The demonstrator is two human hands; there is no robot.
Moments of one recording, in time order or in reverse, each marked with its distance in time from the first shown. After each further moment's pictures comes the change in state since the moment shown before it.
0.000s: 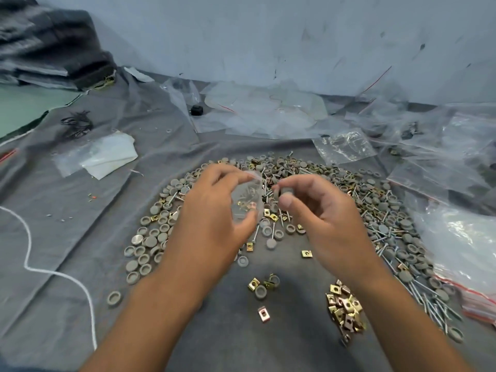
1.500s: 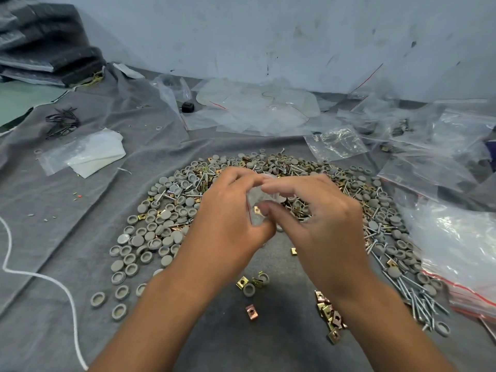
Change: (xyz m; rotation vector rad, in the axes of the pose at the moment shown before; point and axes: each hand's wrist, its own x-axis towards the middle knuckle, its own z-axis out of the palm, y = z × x) left_hand 0.004 0.023 0.019 -0.095 -0.099 -0.003; right_hand -0.010 -0.014 0.001 -0.510 0.196 -0.363
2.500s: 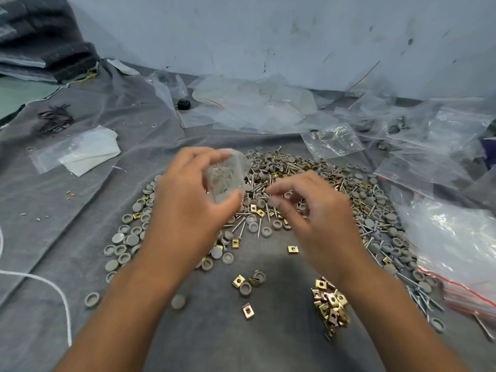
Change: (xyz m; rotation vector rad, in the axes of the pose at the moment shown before) left_hand 0.003 -0.016 -0.023 0.026 0.181 -0.085; right_hand 0.000 0.030 0.000 -0.022 -0.219 0.108
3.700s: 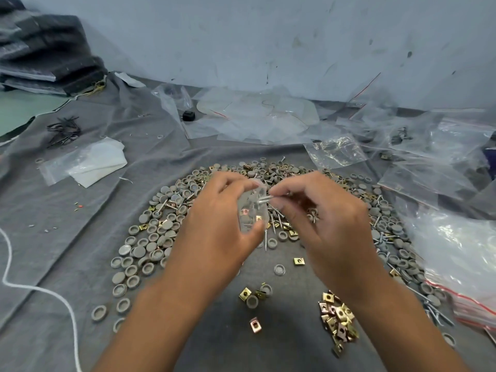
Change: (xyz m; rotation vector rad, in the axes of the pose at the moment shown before) left_hand -0.006 0.003 0.014 0.064 -0.143 0.081; right_hand 0.009 -0.024 -0.009 0.052 0.152 -0.228
